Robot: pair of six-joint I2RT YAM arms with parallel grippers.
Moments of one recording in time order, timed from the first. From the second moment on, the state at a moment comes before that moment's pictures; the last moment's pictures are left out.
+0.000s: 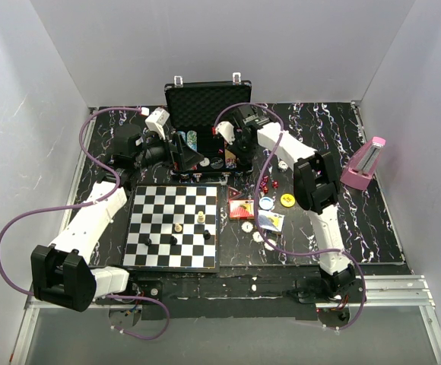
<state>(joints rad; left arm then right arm) -0.26 1.24 1.01 -0.08 0.64 -0.35 0.53 2.29 1.99 -0.85 -0.12 -0.61</state>
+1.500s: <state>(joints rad) -0.26 1.26 1.01 -0.08 0.68 -0.35 0.53 2.17 1.70 -0.44 0.18 -0.66</state>
